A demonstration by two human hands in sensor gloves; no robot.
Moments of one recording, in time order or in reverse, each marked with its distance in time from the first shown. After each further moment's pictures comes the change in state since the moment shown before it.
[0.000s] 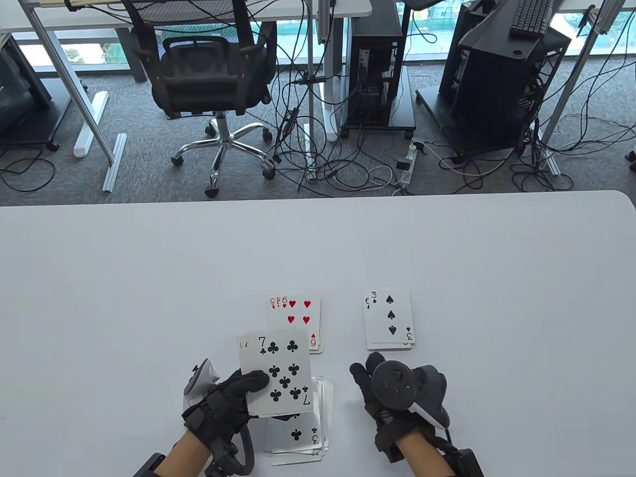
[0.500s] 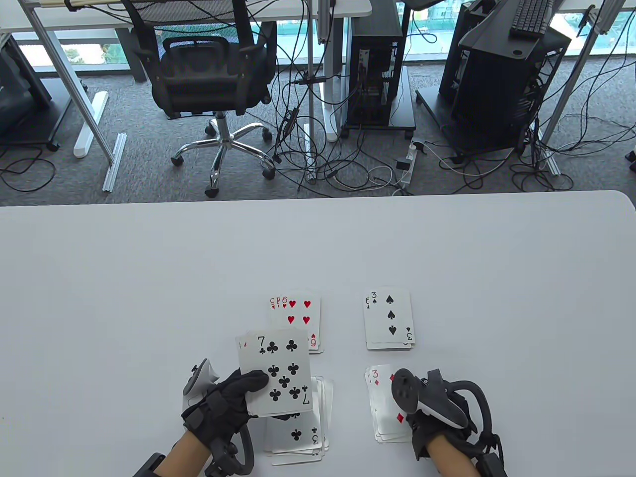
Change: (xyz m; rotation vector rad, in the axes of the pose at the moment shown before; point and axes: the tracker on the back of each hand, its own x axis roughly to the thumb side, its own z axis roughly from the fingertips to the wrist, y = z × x) left_hand 0.000 -0.002 -0.001 0.005 -0.006 -0.001; right_hand -0.087 0.010 0.025 0.429 0.281 0.647
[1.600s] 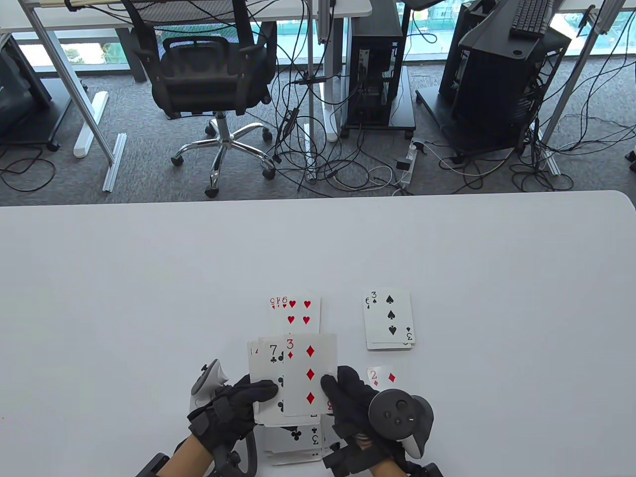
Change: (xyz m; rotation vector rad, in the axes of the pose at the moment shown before) left_hand -0.004 -0.008 -0.006 -0.097 0.023 -0.032; right_hand 0.082 -0.039 0.029 -0.528 -0.322 -1.060
